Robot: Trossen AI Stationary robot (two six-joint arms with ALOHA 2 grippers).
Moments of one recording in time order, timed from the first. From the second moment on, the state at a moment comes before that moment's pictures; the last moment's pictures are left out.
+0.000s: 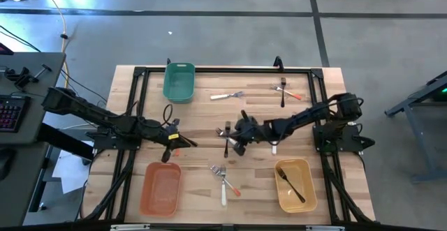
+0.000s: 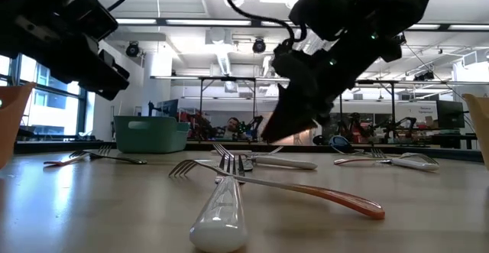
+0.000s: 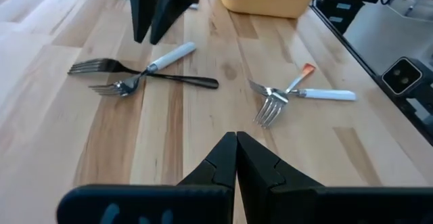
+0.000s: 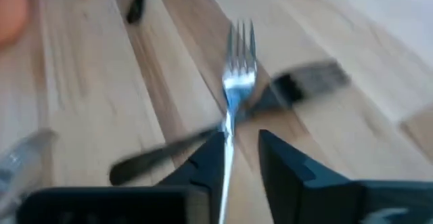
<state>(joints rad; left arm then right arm) -0.22 0.94 0.15 0.37 -0.02 -0.21 0.10 1.78 0.82 0.19 0.21 0.53</state>
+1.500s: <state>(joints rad) -0.22 0.94 0.15 0.42 -0.17 -0.31 0.13 2.01 1.24 -0.40 0.16 0.52</state>
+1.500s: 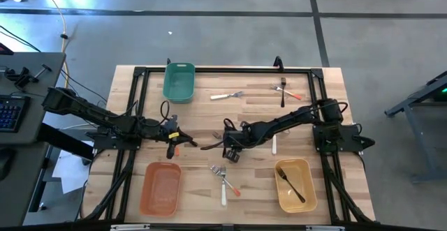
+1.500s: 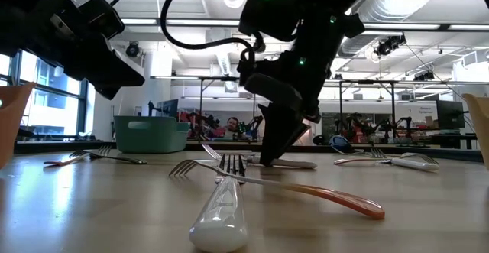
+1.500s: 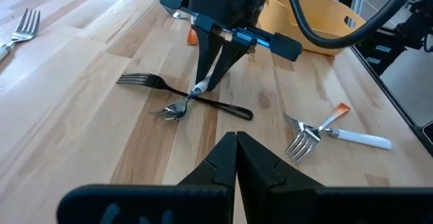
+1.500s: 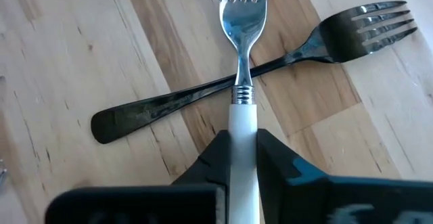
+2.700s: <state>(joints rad) -0.22 0.94 0.15 0.58 -0.16 -0.32 0.17 1.94 1.22 0.01 0.55 0.43</state>
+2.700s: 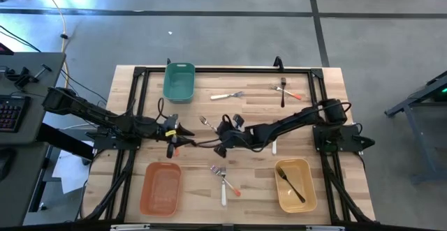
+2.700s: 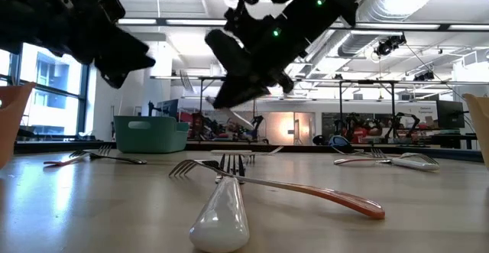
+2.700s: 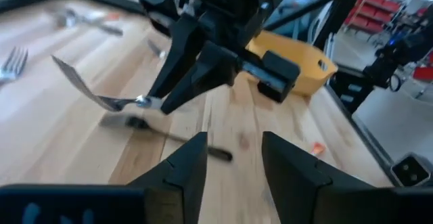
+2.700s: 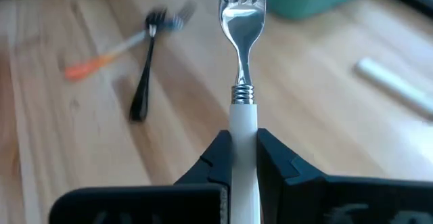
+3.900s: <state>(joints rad) -0.18 0.94 0.15 1.00 -0.07 -0.14 0.24 1.91 1.22 0.58 0.41 0.08</state>
